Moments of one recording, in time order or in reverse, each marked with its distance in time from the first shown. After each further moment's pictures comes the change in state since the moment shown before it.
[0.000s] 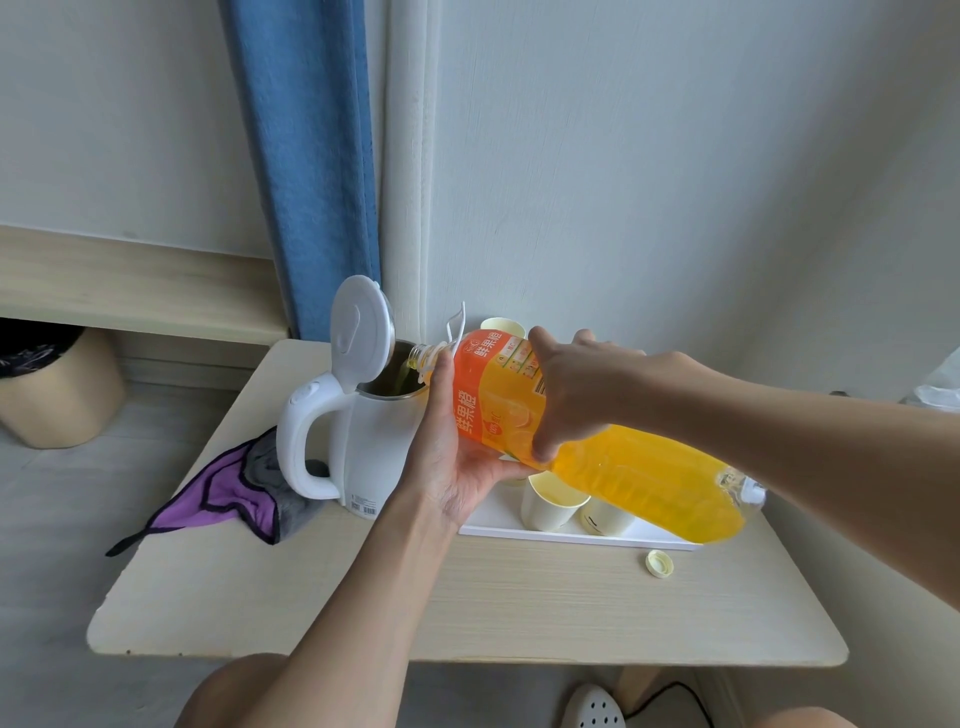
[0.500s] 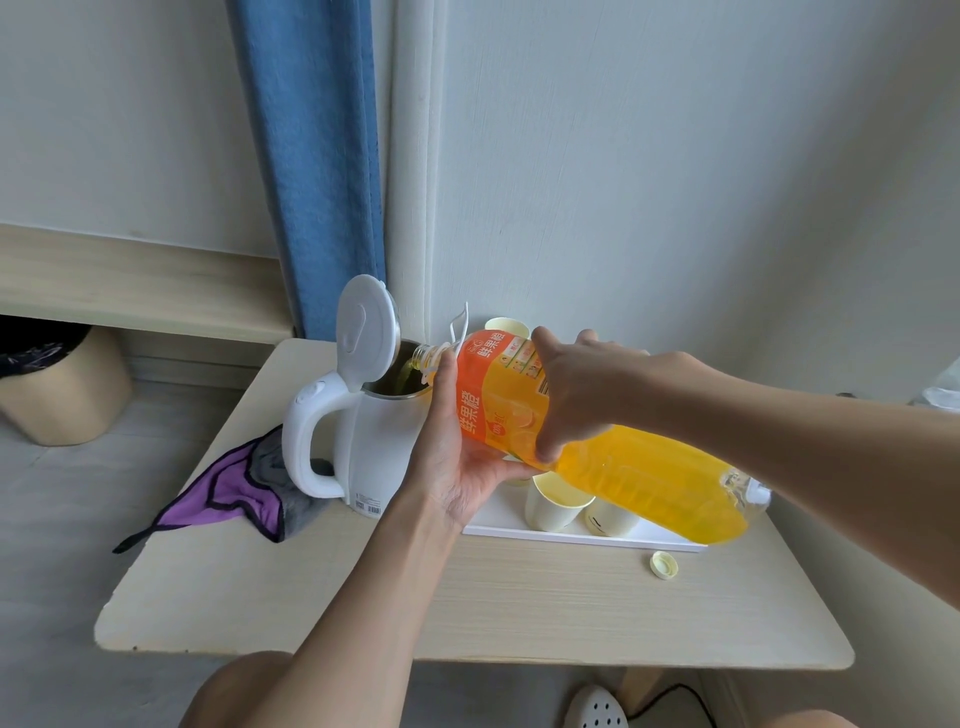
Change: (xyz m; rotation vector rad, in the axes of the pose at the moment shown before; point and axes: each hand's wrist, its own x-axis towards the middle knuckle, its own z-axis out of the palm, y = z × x) left_hand -0.004 0.001 0.004 -0.012 0.023 0.003; right_hand -0.001 -0.003 -0.001 -0.014 -0.003 0.001
